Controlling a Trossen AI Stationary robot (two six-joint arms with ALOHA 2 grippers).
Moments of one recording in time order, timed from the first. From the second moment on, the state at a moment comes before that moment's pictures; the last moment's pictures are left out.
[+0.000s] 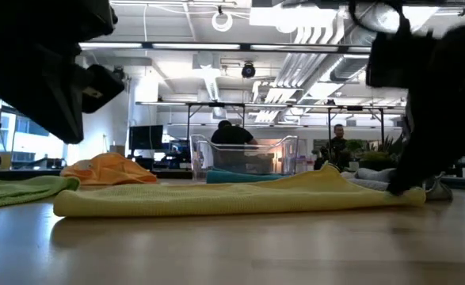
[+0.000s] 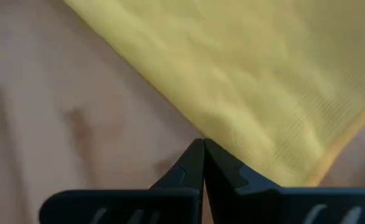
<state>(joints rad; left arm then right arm) -0.40 1.45 0.69 -0.21 -0.19 -0.28 0.62 1.71 0.80 -0.18 0.42 1.03</state>
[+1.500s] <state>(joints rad) -0.43 1.71 0.77 0.13 -0.11 -0.29 0.47 1.59 0.80 -0.23 0.60 1.04</state>
